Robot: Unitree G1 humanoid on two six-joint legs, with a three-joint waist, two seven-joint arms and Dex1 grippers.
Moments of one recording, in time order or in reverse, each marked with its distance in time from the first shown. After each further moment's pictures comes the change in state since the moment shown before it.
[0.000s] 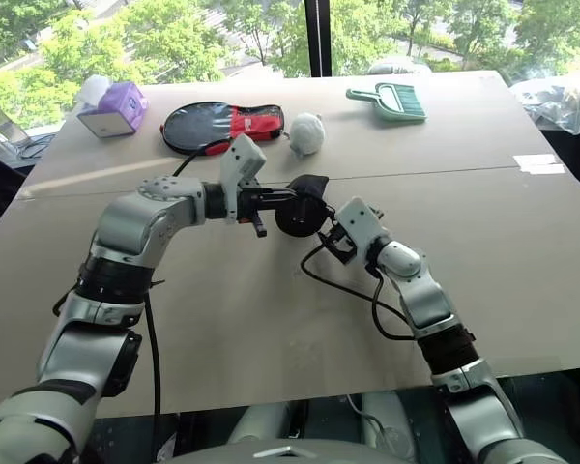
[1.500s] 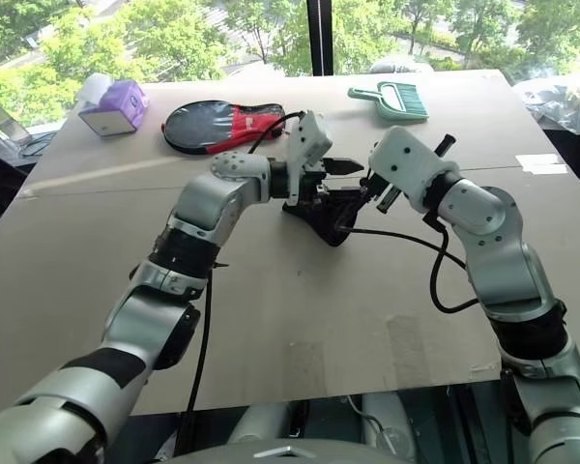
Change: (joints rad) left arm -0.212 -0.275 -0.093 0.256 0.100 -0.295 -0.097; right arm -0.137 -0.368 -0.113 -0.542 -0.095 0.323 0.148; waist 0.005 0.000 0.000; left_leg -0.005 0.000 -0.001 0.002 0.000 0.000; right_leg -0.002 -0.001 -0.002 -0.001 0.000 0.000
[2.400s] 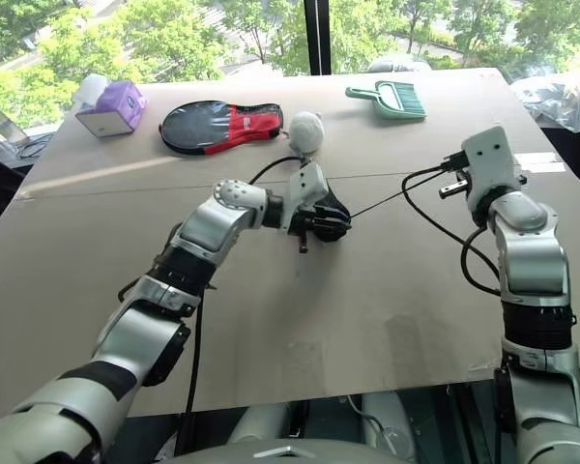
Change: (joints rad) left arm 0.118 0.061 -0.097 0.042 0.138 -0.061 -0.100; right arm 0.062 0.083 -0.307 0.334 0.110 0.121 -0.210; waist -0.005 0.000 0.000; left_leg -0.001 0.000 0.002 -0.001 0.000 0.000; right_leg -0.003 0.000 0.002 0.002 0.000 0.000
